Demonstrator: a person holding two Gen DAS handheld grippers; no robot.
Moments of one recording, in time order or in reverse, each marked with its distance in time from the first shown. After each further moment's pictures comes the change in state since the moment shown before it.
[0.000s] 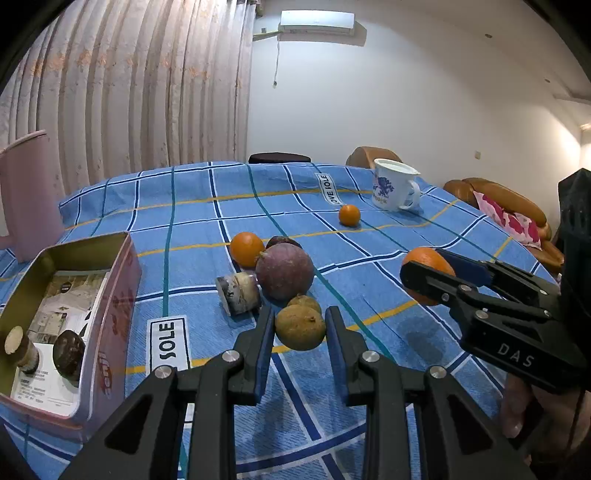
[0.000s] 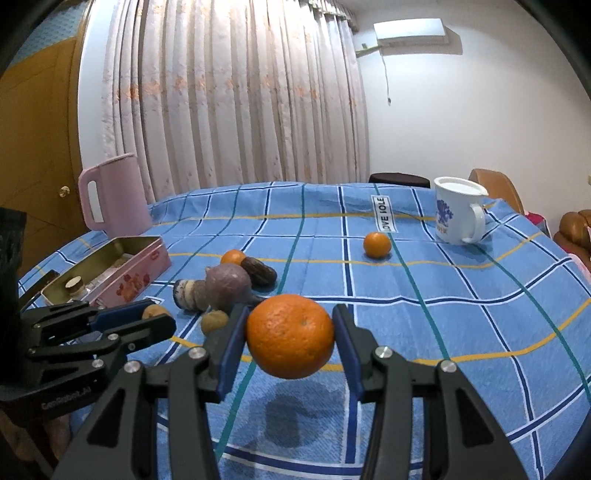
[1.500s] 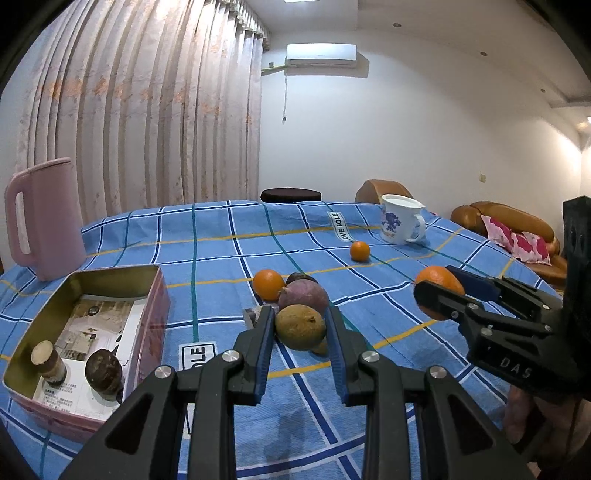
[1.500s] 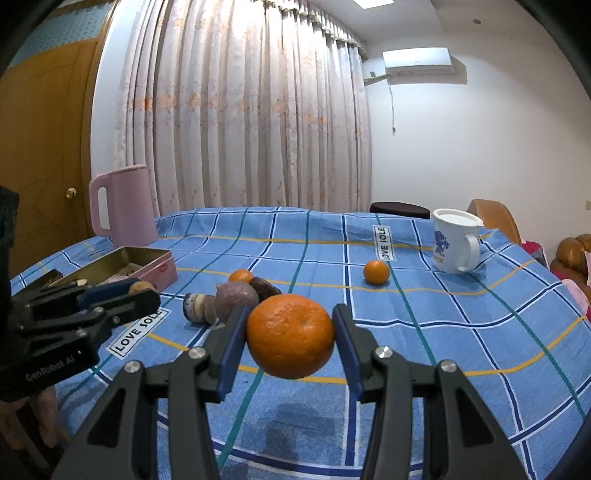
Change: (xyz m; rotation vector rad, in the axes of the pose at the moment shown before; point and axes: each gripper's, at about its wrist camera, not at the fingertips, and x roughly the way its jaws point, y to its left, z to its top) left arm -0.031 0.007 0.001 0.005 -0.157 0.052; right arm -0.019 0.006 -0.003 -0.049 -0.107 -0.003
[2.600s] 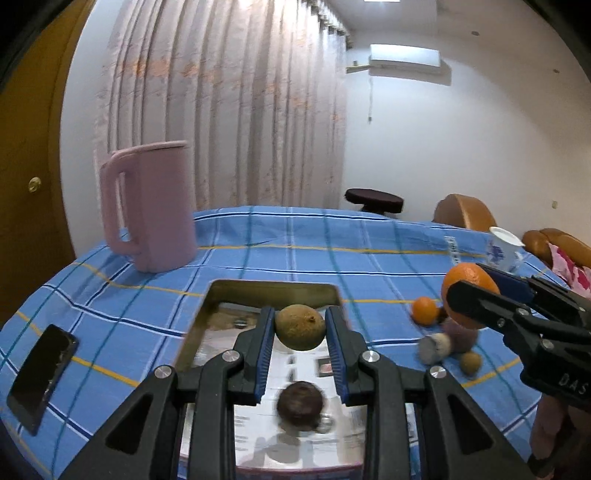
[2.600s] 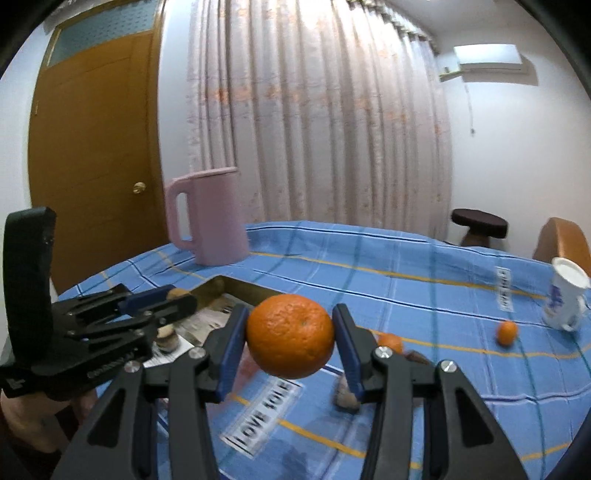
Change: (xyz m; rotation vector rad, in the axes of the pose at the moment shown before) left arm -0.027 0.137 0.029 -0.130 0.031 0.292; right arm 0.067 0.127 0.070 -0.094 0.045 0.320
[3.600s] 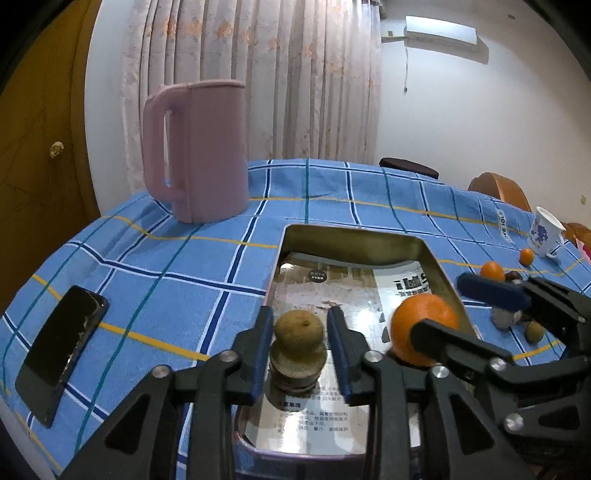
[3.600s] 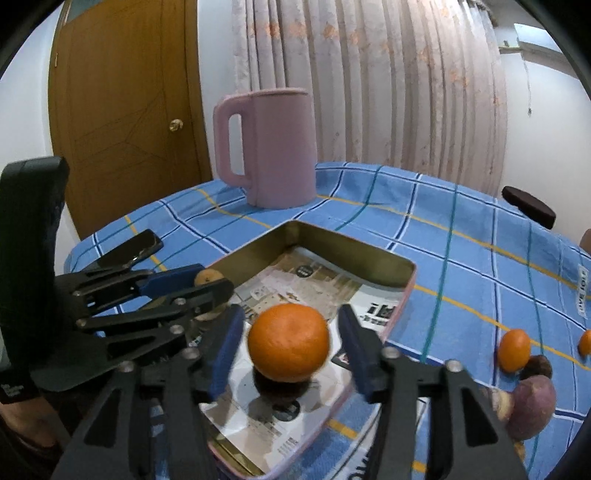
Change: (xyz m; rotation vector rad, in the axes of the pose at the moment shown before) left arm 0.023 0.053 -0.025 -0.036 0.133 0.091; right arm 0.084 0.061 -0.018 -0.066 0.196 0.099
